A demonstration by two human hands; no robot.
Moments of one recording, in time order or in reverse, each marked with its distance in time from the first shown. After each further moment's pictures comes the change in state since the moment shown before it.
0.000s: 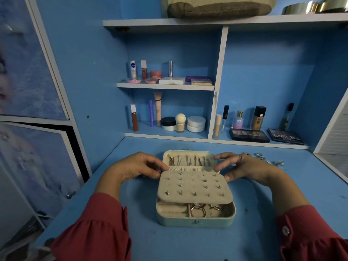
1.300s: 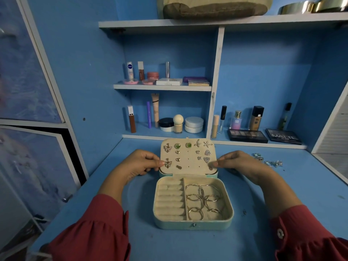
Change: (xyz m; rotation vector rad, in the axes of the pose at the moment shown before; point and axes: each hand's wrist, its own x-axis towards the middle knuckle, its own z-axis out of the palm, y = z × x) left_hand 0.019 0.002 0.011 -0.095 0.287 -0.048; right_hand 0.007 -0.011 0.008 0.091 0.195 0.092
